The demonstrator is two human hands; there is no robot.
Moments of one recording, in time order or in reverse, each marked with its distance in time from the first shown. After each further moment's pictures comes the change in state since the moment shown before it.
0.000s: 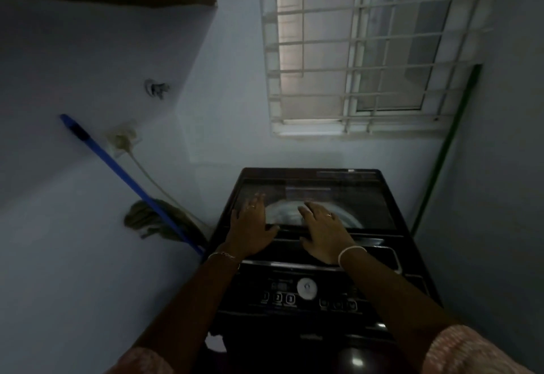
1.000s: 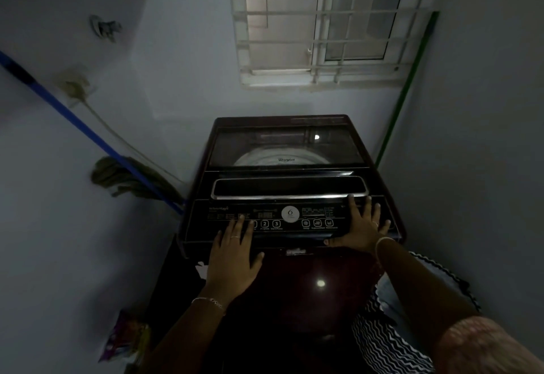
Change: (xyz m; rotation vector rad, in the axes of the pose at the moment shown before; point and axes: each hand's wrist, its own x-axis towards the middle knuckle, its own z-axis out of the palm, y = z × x) left_hand -0.169 -0.041 0.098 0.177 0.016 0.136; right_hand -0.157 0.028 0.045 0.250 -0.243 0.701
